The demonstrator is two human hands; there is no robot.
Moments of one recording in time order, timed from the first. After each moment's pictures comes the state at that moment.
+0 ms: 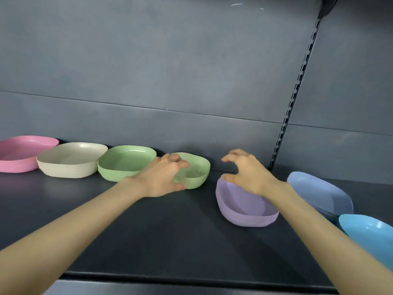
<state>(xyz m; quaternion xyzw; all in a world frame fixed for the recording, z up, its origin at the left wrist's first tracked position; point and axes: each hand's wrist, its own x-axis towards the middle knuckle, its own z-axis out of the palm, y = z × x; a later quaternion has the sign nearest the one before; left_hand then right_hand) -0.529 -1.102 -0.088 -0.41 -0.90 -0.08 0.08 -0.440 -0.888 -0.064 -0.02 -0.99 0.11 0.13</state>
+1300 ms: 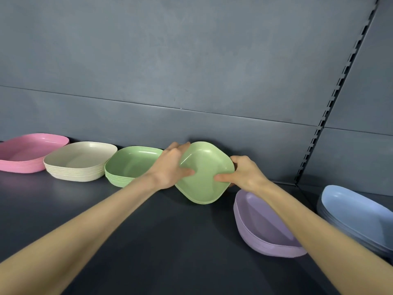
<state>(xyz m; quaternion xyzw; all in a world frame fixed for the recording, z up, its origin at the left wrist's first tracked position) -0.582 -1.090 -0.089 -0.28 -0.90 -0.31 0.06 -0.524 -0.895 -0.087 -0.07 -0.91 0.41 0.08</state>
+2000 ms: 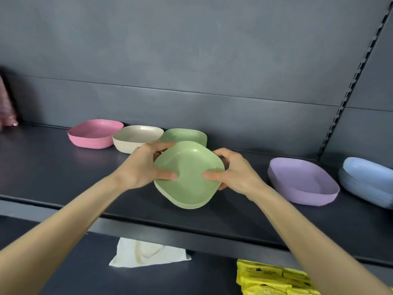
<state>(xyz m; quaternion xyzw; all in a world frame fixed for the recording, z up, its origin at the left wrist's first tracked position) -0.482 -1.254 -0.090 -0.25 -0.86 -0.45 0.02 -0.438 -1.036 -0.098 0.02 -0.86 0.50 0.06</state>
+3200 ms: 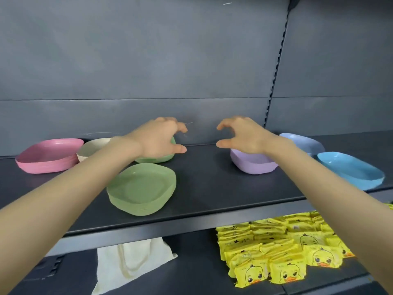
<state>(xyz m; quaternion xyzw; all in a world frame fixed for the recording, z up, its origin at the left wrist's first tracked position) -0.474 -1.234 -0.014 -0.46 -0.88 -0.07 0.08 -0.374 -1.032 -0.016 -0.07 -0.98 0.12 0.12</state>
